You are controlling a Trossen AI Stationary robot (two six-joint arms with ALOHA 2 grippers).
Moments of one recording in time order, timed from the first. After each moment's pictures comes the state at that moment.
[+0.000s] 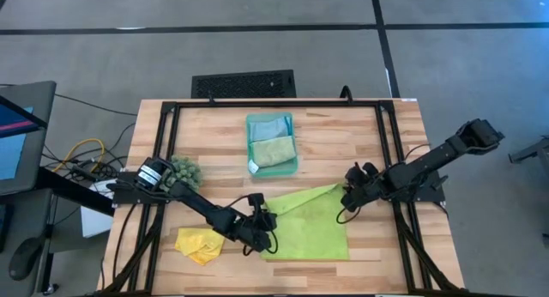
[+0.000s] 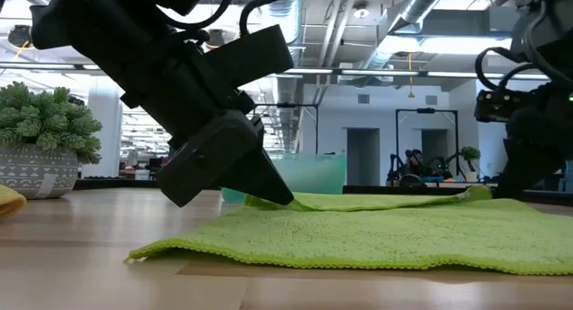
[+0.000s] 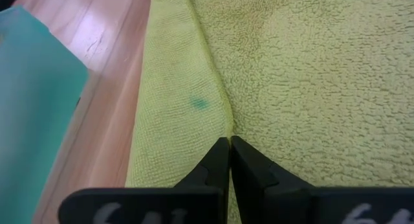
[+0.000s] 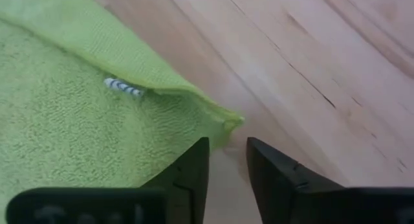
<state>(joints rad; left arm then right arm) -0.47 2.03 1.10 -0.01 -0.69 -0.29 0.40 1.10 0.31 -0.44 0.43 0.94</state>
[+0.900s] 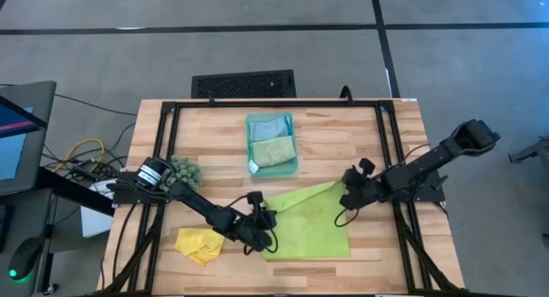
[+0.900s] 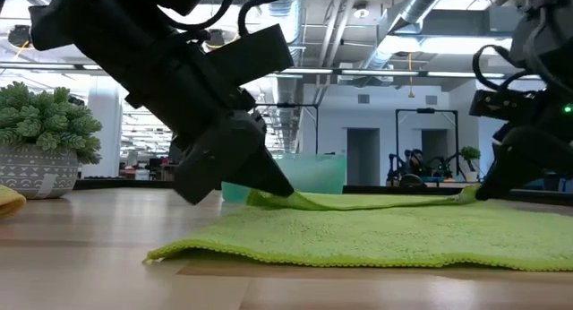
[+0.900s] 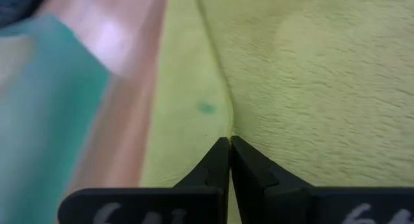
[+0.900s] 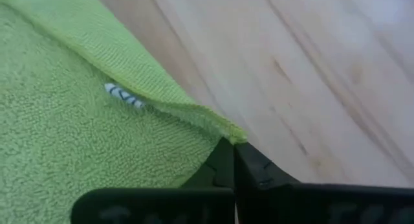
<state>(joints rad) -0.47 2.03 1.10 -0.01 -0.75 -0.30 0.41 1.19 0.31 -0.37 0.58 0.75</state>
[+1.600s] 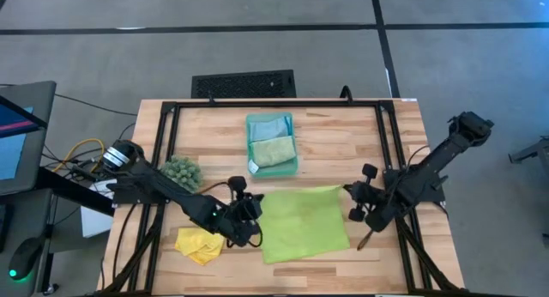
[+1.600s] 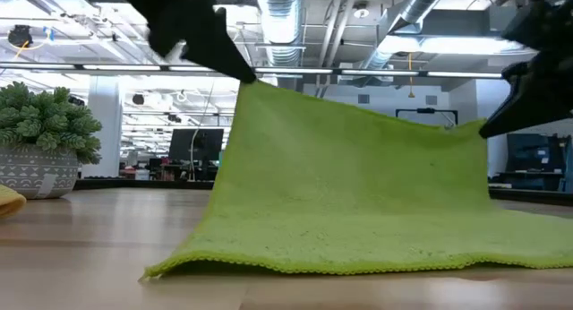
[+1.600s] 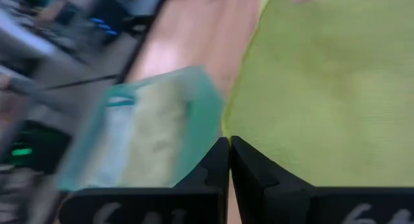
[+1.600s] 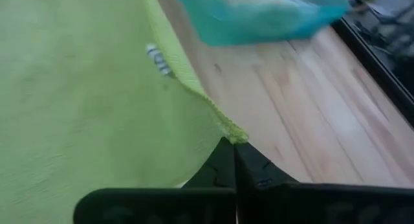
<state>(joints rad) -0.51 1.70 1.10 -0.38 -0.95 -0.27 0.75 1.11 0.47 -0.61 0.87 0.75</state>
